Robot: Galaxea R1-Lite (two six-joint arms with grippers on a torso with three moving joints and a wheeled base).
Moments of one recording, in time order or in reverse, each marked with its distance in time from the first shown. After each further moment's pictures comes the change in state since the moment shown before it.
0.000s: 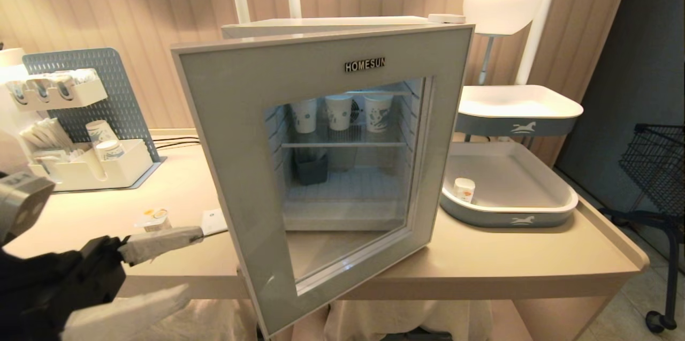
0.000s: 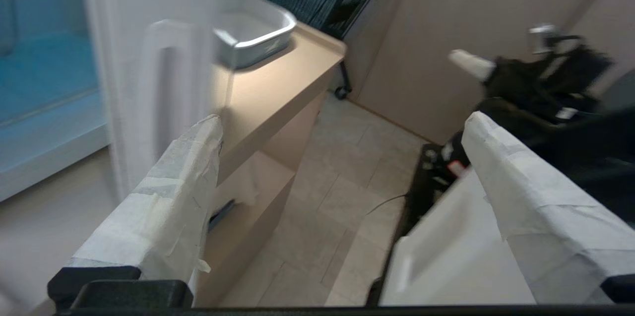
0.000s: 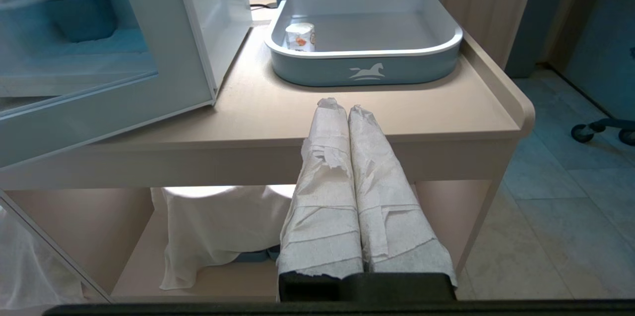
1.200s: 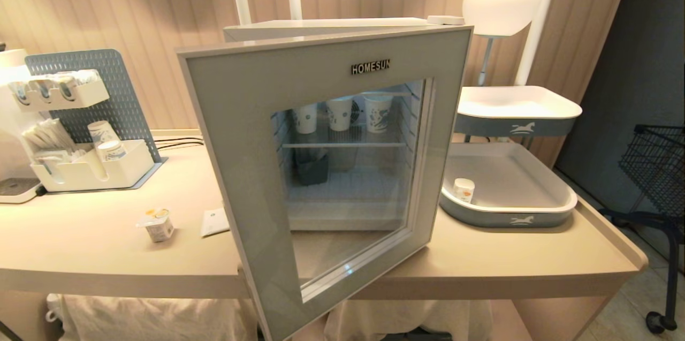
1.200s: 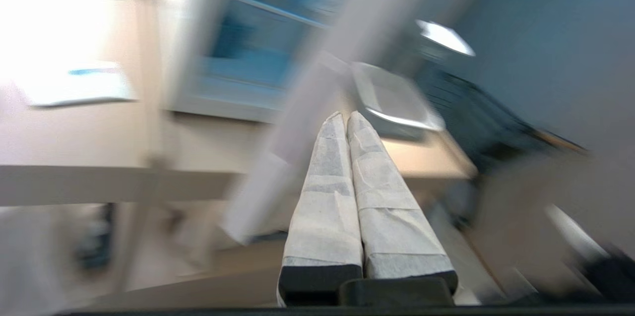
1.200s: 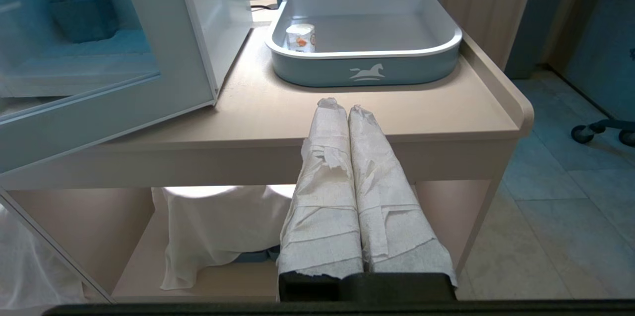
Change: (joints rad) left arm 0.054 -0.677 -0.381 1.121 0.677 -0.167; right arm 0.000 0.000 0.000 0.000 0.000 0.000
